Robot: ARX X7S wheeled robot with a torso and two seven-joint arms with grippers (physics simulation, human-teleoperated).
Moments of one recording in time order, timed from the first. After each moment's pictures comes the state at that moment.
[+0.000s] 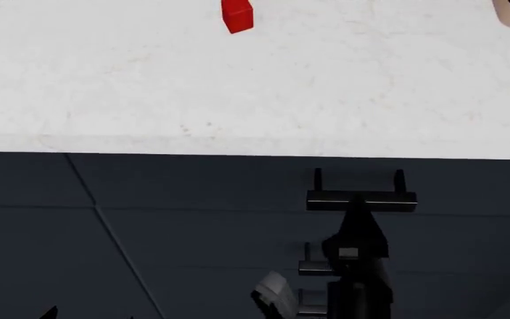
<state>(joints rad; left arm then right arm) -0.03 -0.26 0.35 -0.02 -0.24 0.04 -0.23 0.56 0.30 -0.89 0.41 -1.05 0.75 0.33</state>
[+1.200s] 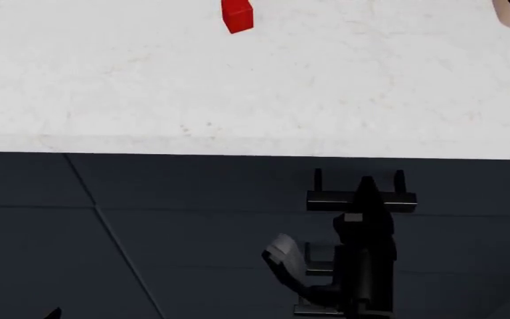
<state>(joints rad) -0.04 -0.27 0.38 -0.04 -0.25 0.05 -0.25 0.77 0.16 -0.84 0.87 -0.94 0.60 0.55</state>
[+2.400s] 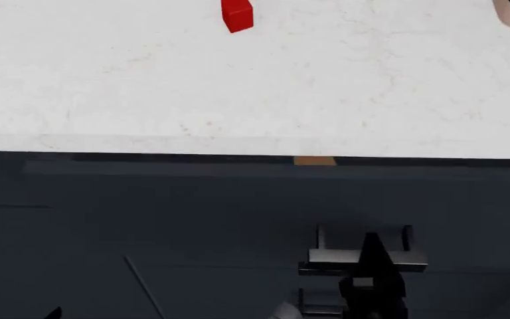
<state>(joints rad) -0.04 -0.29 0.39 -0.03 -0.26 0.05 -0.26 0.46 0.40 -0.92 0.25 -1.06 0.82 0.29</state>
